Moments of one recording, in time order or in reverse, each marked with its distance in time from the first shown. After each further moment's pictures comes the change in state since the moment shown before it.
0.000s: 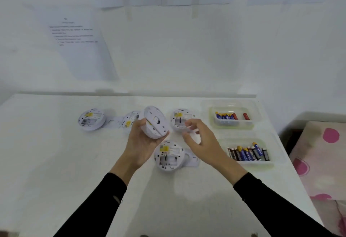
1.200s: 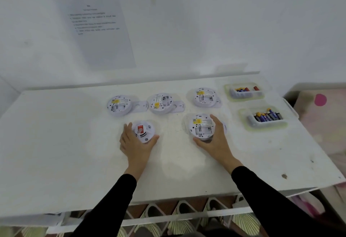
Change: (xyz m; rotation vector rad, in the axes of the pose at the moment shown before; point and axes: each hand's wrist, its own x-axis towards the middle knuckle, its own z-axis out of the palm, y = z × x) left_hand -0.054 0.008 -0.173 1.329 0.606 0.343; right_hand -0.071 0.005 0.124 0.015 0.278 0.212
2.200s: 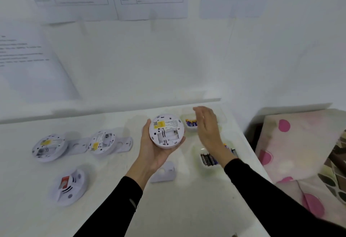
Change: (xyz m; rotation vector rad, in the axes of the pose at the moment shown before) left_hand -0.010 0.242 0.137 -1.552 -0.896 -0.599; right_hand 0.153 -0.002 -0.160 -0.114 0.220 -0.135
